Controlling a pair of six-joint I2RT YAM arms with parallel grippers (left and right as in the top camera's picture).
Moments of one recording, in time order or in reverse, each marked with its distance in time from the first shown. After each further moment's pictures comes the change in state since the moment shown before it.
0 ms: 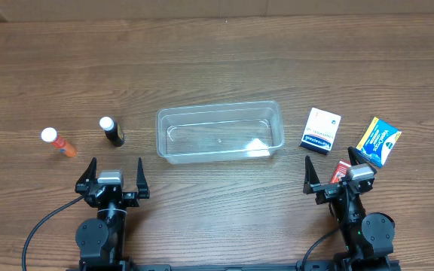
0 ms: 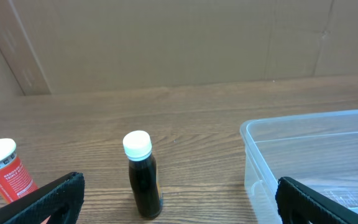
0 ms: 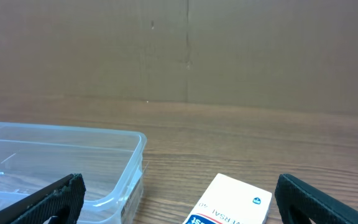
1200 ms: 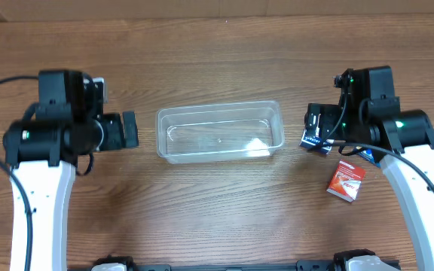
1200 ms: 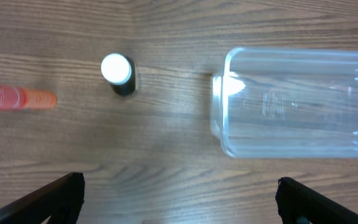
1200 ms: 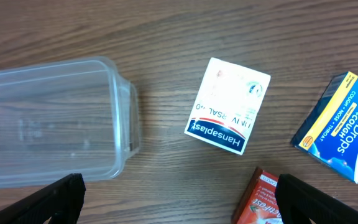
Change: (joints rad) left arm 0.000 1.304 1.418 -1.164 0.068 -0.160; right arm -0.006 1.330 1.267 -1.011 0.034 0.189
